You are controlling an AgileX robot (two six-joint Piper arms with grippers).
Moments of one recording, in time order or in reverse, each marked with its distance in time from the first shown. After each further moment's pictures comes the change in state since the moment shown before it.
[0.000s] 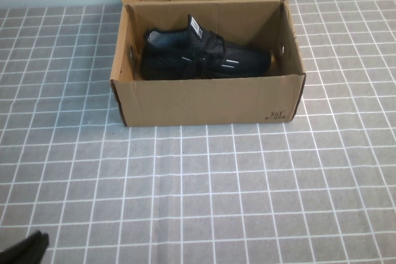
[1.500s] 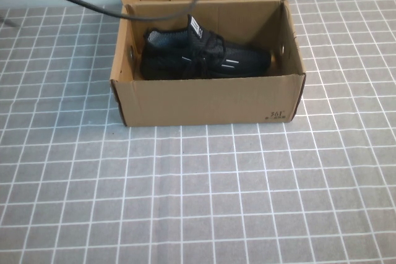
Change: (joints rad) right arm 0.000 0.446 -1.016 0.066 0.989 0.075; left arm 0.000 1.596 -2.118 0.077 0.956 0.008
